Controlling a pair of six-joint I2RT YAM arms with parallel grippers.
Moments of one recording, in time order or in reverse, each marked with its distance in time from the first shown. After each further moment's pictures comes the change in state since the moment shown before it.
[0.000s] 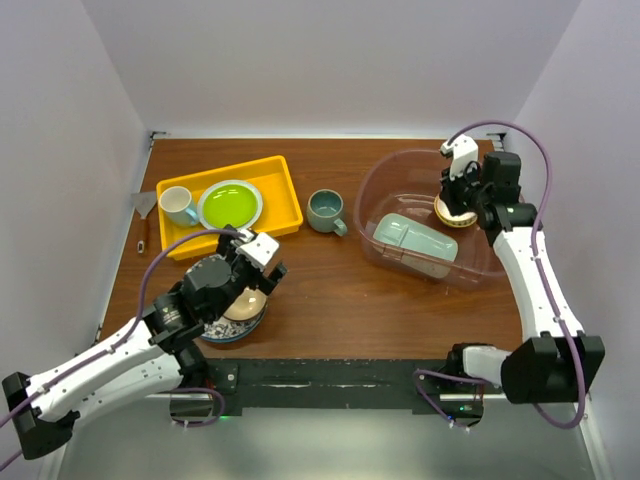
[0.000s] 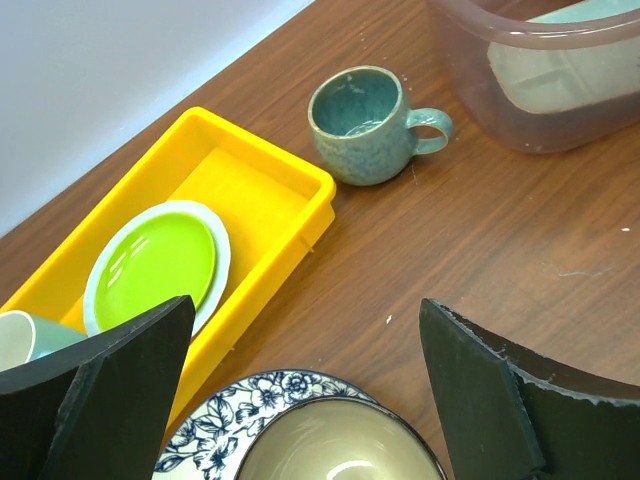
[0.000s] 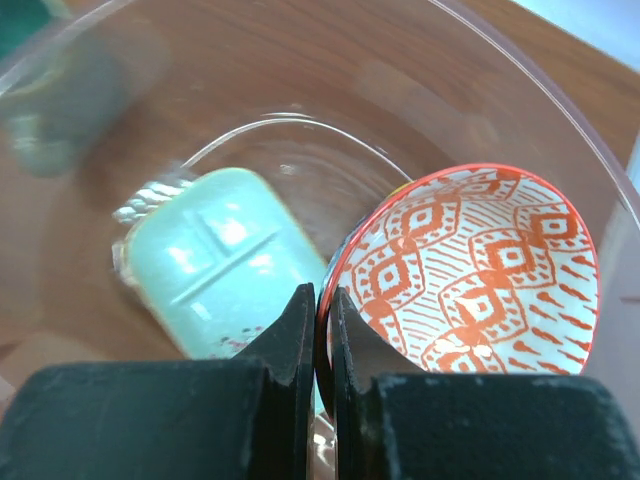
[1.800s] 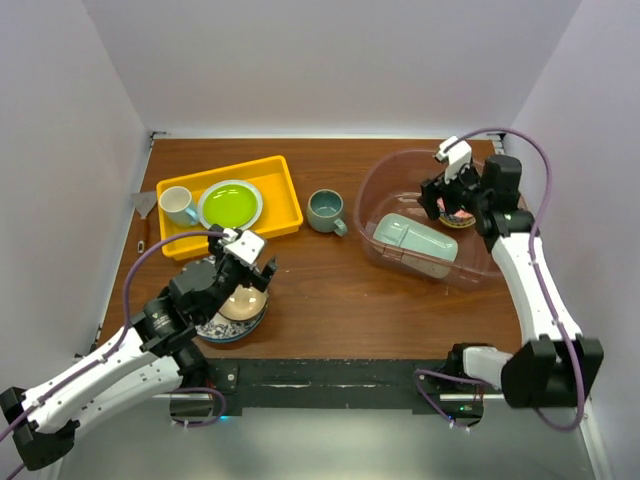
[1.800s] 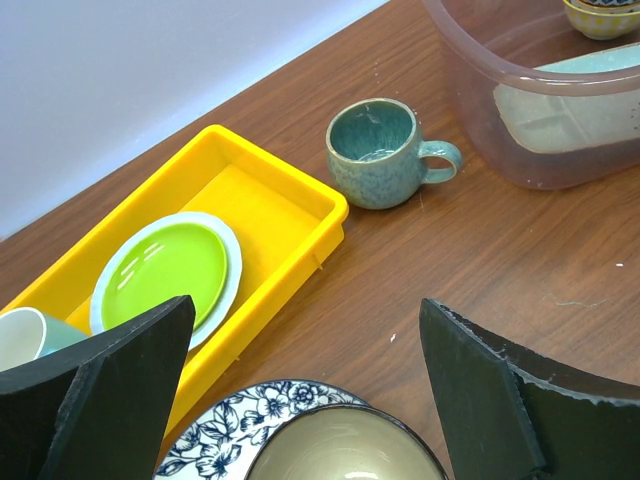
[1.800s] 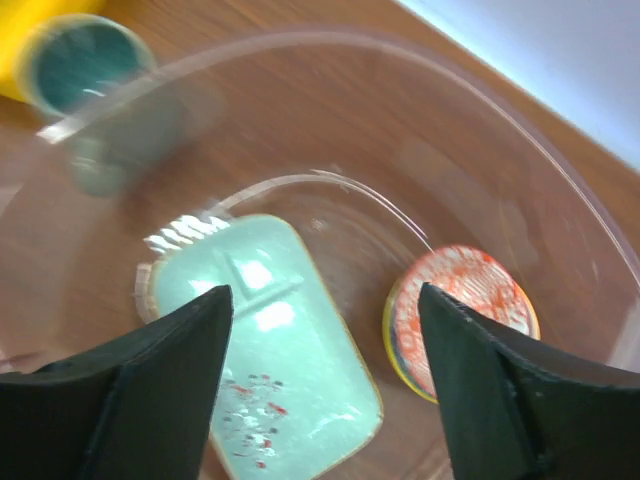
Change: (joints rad) left arm 0.055 -0.076 -0.017 0.018 0.032 -0.019; right arm -0.008 0.024 -0.069 0.164 -0.136 -0.063
